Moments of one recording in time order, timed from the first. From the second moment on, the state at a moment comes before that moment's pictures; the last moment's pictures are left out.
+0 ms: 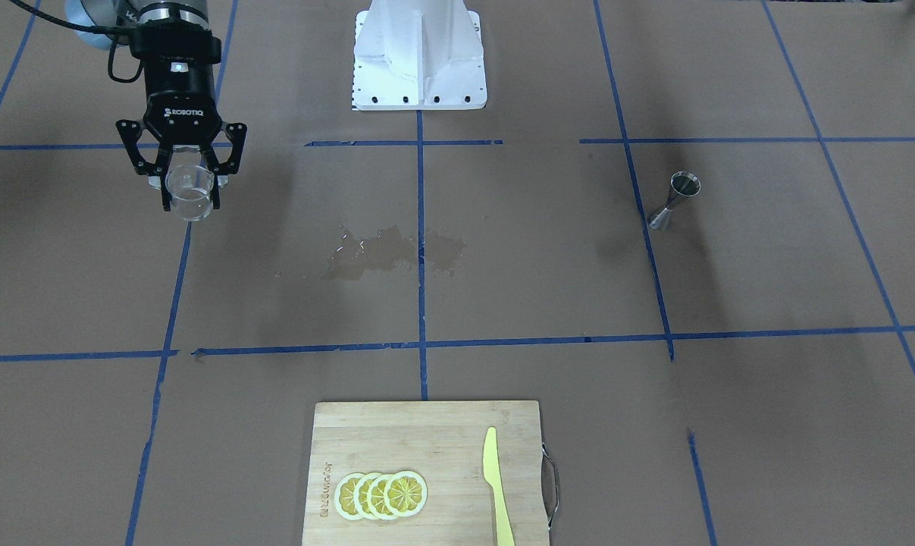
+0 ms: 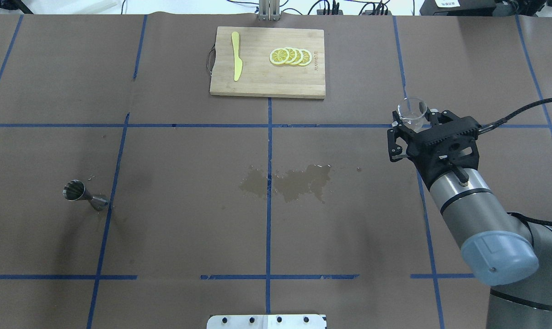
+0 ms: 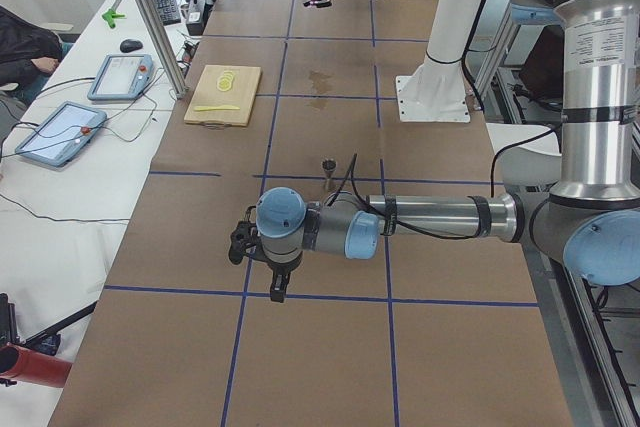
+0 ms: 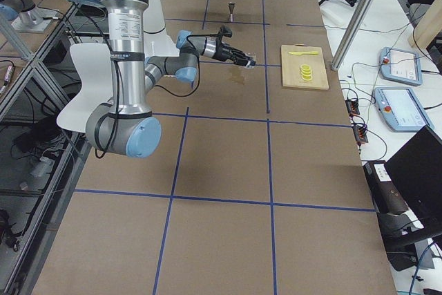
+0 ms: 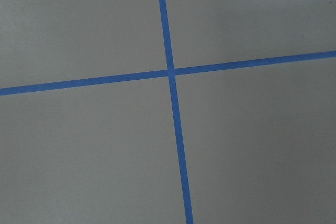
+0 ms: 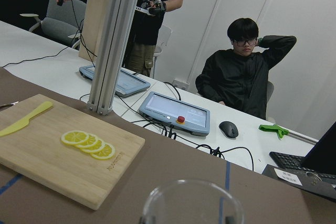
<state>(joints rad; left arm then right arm) -1.56 -1.48 -1.64 -1.71 -2.42 0.00 0.33 -1.57 2.08 -0.85 0.68 0.74</state>
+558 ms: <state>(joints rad) -1.56 -1.47 -1.65 -1.71 -2.42 -0.03 0.33 -1.65 1.85 -0.57 0.67 1.06</state>
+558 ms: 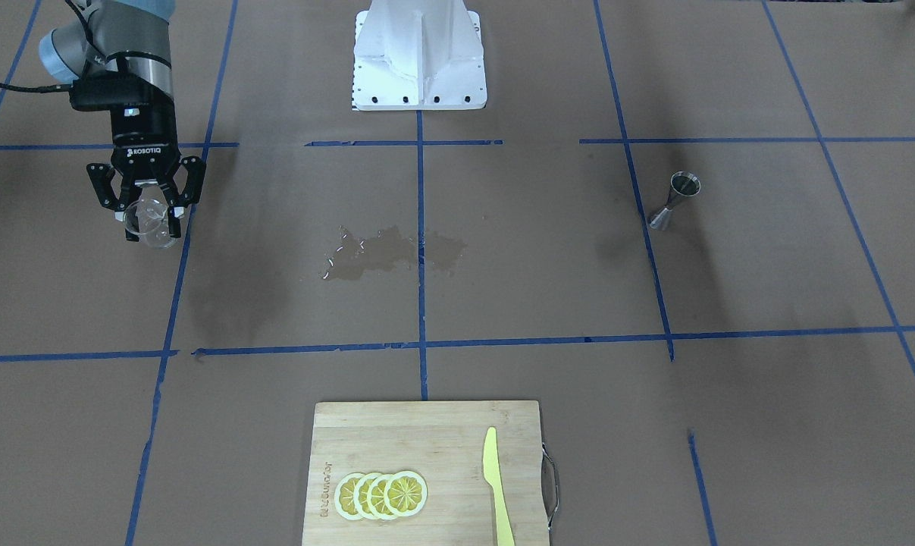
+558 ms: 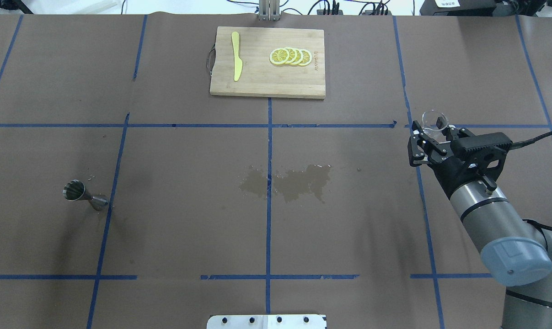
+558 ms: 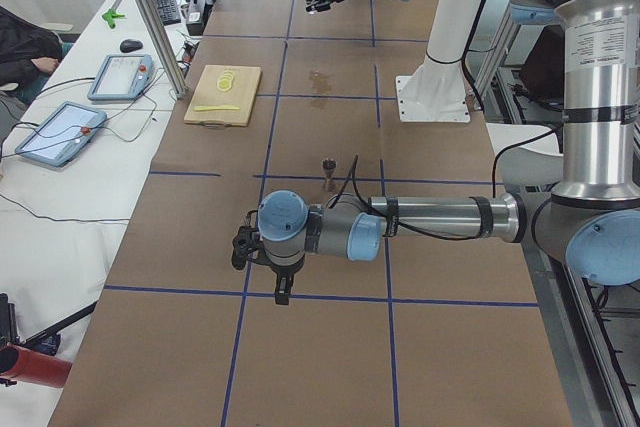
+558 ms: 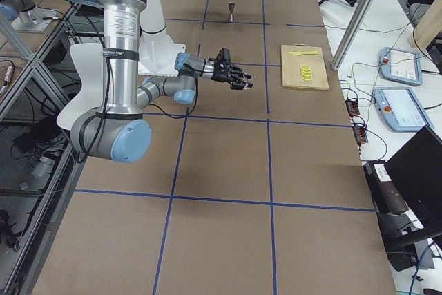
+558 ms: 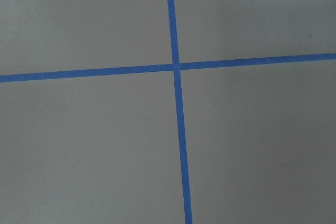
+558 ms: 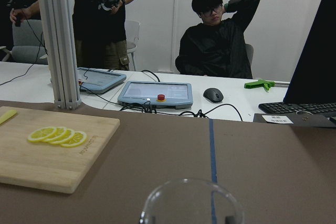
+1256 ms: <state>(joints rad) -1.56 -1.48 -1.65 -1.71 -2.42 -0.03 0.27 -1.64 1.53 -0.25 0.56 1.08</state>
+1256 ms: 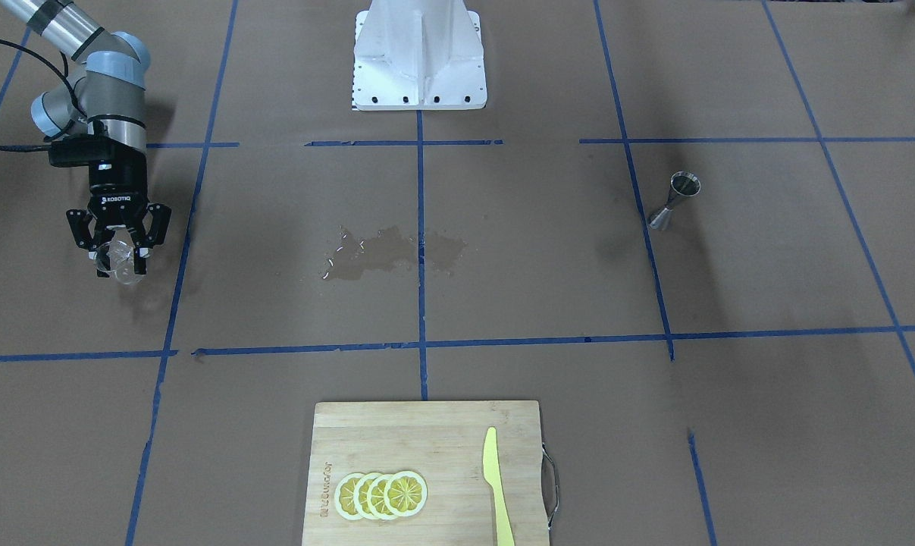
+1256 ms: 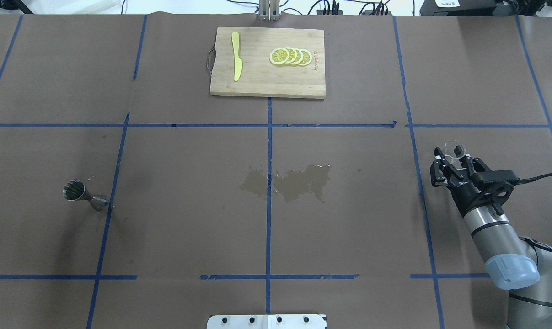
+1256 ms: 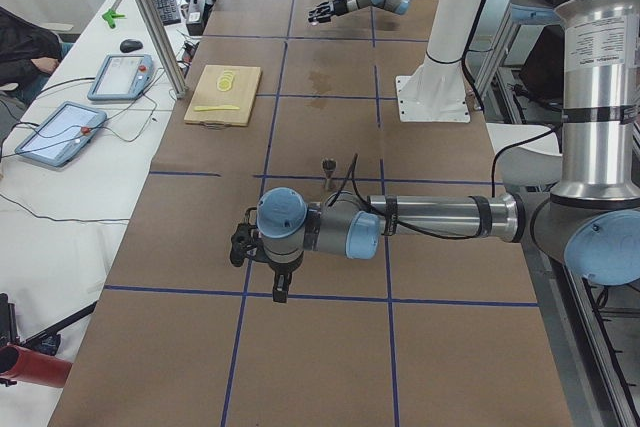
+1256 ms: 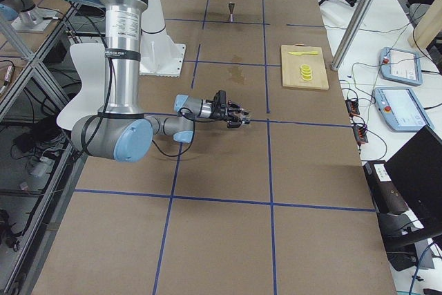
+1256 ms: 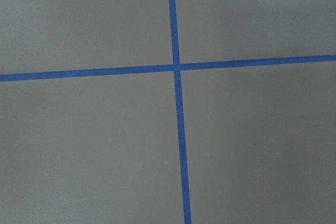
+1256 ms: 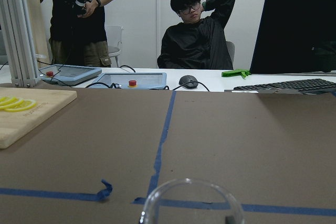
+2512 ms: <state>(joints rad) -1.56 -1.49 -1.65 -1.71 -2.42 -0.03 0.13 -1.63 1.47 -0.24 0.44 1.10</state>
